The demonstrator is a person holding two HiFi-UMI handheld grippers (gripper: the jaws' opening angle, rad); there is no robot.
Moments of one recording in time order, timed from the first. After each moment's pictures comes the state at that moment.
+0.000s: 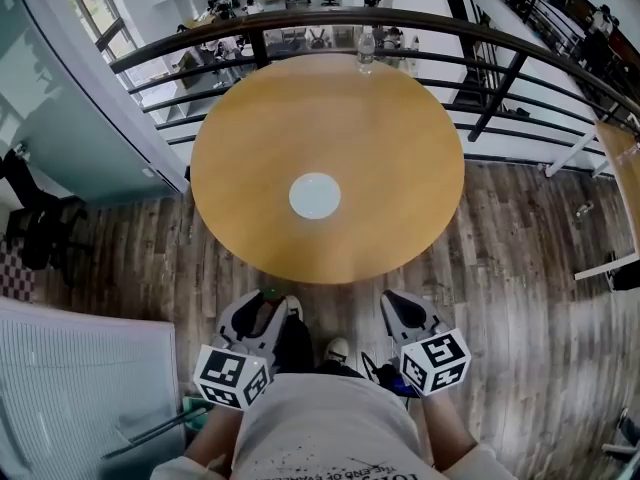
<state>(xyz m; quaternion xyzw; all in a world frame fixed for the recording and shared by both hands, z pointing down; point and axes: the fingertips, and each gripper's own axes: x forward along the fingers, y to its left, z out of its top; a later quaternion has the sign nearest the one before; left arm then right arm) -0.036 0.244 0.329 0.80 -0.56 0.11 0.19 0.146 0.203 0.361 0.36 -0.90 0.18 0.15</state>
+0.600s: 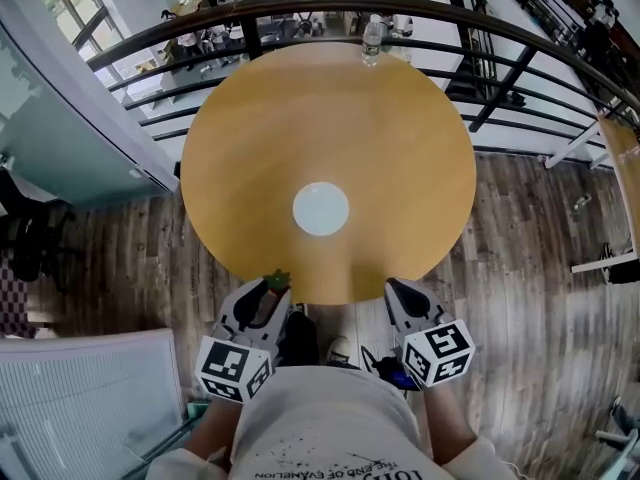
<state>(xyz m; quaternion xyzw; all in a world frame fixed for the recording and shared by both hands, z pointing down) -0.074 0.153 0.345 0.82 -0.53 0.12 0.18 0.103 0.118 0.377 0.39 -0.89 0.19 0.17</state>
